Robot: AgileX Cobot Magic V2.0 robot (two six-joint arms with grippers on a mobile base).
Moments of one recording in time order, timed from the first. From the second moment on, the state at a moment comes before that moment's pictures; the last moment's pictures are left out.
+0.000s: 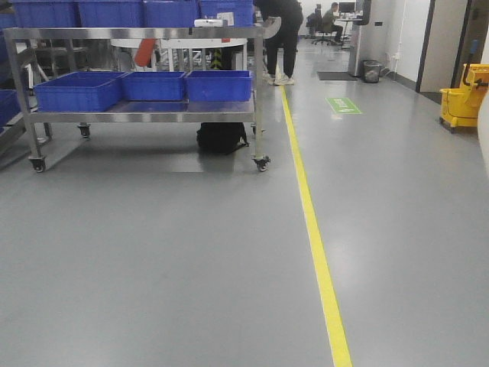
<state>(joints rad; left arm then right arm) -0.07 -0.01 0.01 0.00 0.13 0.02 -0.05 0.34 -0.45 0.05 0.58 0.03</state>
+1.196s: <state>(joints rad) -0.07 -0.01 0.01 0.00 0.13 0.02 -0.05 0.34 -0.45 0.05 0.58 0.03</state>
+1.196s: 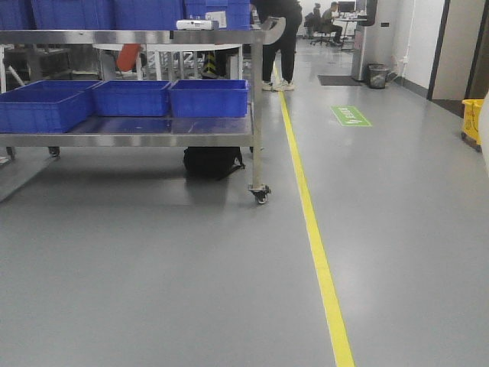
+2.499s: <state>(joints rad) -0.07 -0.01 0.01 0.00 0.13 0.02 -0.05 0.34 -0.45 0.05 0.58 0.03</state>
